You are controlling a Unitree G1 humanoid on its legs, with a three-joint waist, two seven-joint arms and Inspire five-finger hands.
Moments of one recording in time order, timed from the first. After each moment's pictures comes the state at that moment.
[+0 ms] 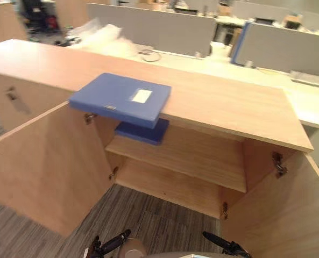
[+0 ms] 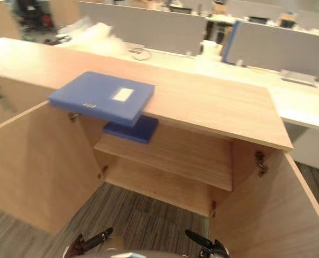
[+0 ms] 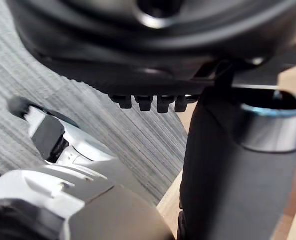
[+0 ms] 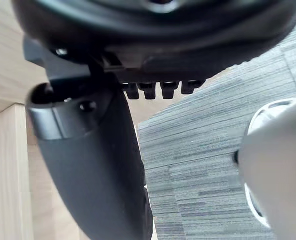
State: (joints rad) left arm 0.17 0.02 0.40 0.96 -0.08 -0.07 0.10; right arm -0.03 0.00 -0.45 1.17 0.08 0.02 -0.15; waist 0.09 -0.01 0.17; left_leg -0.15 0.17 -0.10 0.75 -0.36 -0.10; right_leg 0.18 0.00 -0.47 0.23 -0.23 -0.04
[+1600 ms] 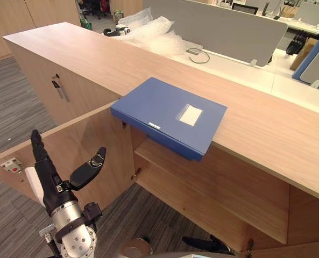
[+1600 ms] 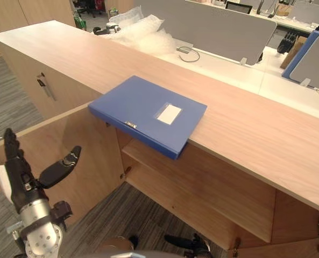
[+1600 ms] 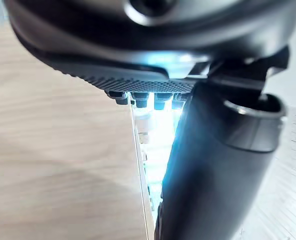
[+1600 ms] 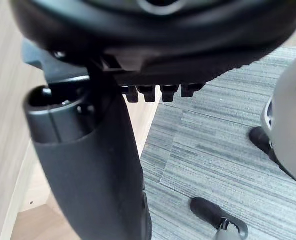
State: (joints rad) left arm 0.49 -0.10 0.16 -0.55 0.28 -0.13 0.46; right arm 0.06 0.07 -0.17 1.05 0.01 0.05 -0.15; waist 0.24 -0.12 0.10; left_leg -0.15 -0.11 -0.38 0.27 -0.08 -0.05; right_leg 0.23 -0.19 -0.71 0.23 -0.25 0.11
